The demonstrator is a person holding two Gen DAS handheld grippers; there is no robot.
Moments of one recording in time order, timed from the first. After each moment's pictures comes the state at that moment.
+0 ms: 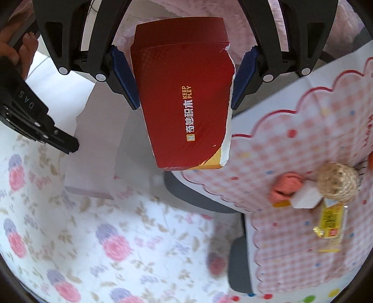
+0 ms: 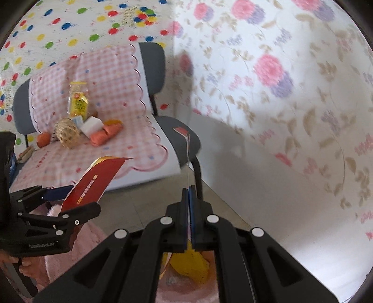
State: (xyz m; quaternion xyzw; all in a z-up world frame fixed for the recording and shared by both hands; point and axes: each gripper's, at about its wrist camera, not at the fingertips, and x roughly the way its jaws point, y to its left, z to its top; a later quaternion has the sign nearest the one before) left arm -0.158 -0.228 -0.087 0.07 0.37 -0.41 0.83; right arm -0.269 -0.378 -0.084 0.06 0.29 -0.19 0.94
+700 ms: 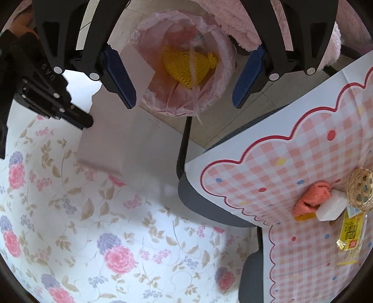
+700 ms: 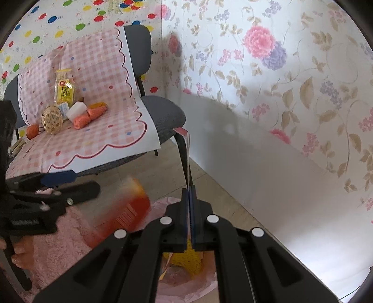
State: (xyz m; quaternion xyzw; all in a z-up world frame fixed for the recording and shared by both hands) left arm -0.145 -0.265 -0.104 0.05 0.40 -0.42 0.81; right arm -0.266 -0.413 -0.123 0.08 0.33 -0.19 0.92
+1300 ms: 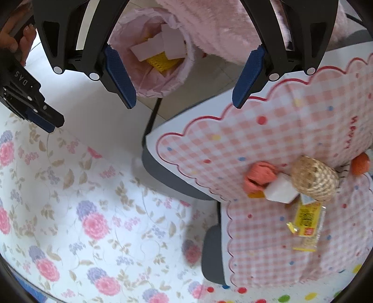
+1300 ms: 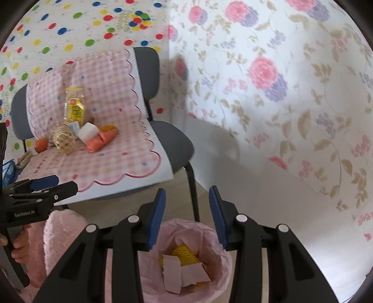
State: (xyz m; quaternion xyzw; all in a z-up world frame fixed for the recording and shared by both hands) left arm -0.133 -0.196 -0.059 0.03 0.35 -0.35 0.87; right arm -0.267 -0.386 -0.067 0.05 0.27 -0.19 0.94
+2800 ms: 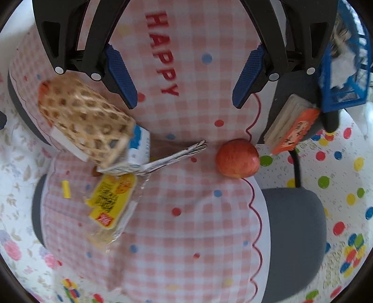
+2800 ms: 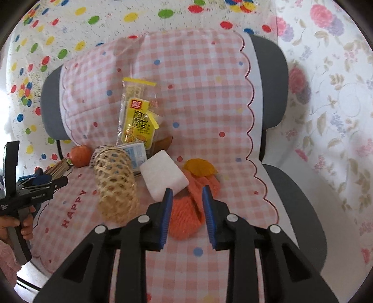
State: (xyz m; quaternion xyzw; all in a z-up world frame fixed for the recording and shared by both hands) left arm 0.122 0.029 -0.073 -0.02 0.37 -0.07 0.92; right arm 0.036 -0.288 -0.037 0.01 0.31 0.02 0.95
